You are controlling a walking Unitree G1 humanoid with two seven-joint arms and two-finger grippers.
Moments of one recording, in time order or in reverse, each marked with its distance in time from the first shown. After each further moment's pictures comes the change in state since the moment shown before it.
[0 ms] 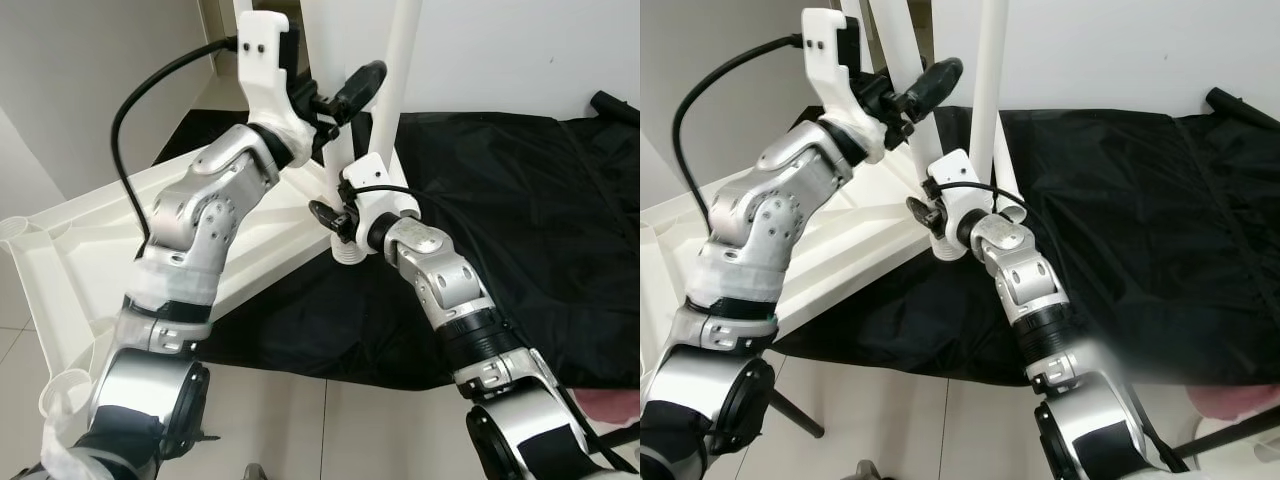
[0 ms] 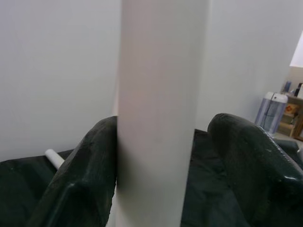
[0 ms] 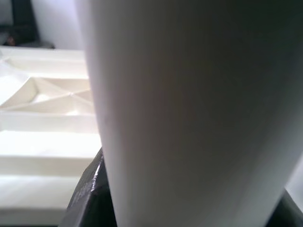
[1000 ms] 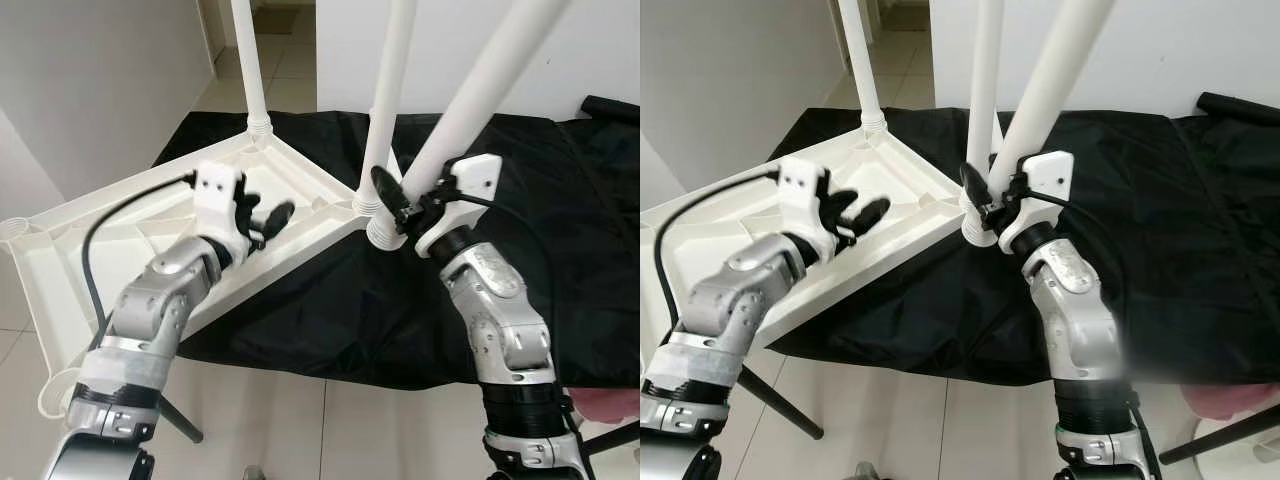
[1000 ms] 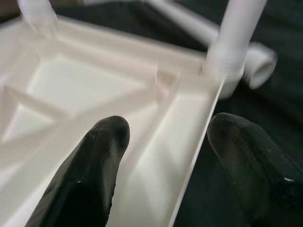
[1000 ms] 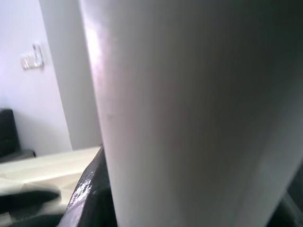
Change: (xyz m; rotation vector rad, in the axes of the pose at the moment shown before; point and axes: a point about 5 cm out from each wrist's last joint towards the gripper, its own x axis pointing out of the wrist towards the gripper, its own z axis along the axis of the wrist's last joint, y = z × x) left arm -0.105 0.049 -0.110 0.098 0.545 0.388; right arm -0.086 -0.020 0.032 0.134 -0.405 -0.156
